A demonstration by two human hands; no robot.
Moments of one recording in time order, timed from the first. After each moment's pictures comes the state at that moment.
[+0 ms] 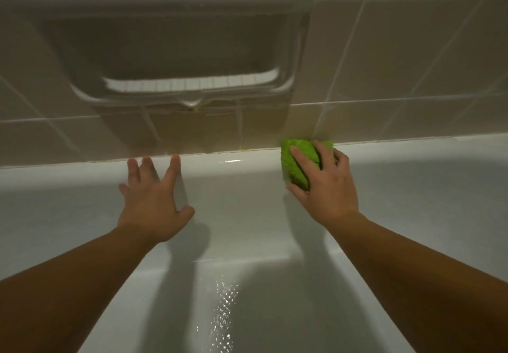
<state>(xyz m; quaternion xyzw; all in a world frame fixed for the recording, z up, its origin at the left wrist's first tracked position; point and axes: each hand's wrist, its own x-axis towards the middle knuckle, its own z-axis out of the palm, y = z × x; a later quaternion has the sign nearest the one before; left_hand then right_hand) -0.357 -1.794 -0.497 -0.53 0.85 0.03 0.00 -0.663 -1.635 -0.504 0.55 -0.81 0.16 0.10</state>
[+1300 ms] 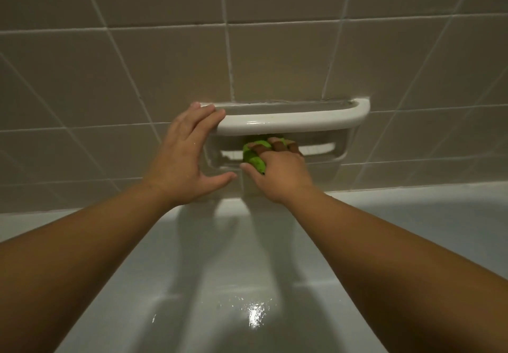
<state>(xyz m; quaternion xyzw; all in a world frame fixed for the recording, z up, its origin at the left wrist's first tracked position) -0.283 -1.858 -0.265 -0.24 0.92 0.04 -0.30 -0.490 -1.775 -0.313 0.59 -0.79 0.14 -0.01</state>
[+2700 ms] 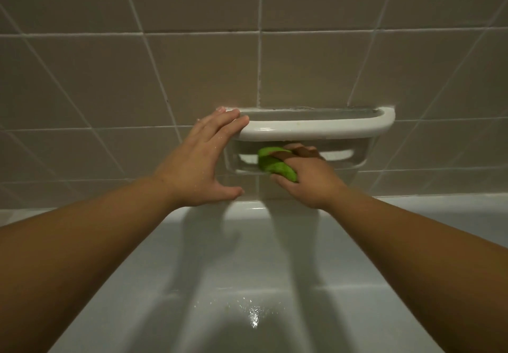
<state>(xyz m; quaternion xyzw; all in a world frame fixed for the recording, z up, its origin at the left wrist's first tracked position) -0.264 -1.872 -0.249 -0.22 0.95 0.07 -0.22 -0.517 -1.766 -0.309 0.65 -0.74 0.14 -0.06</state>
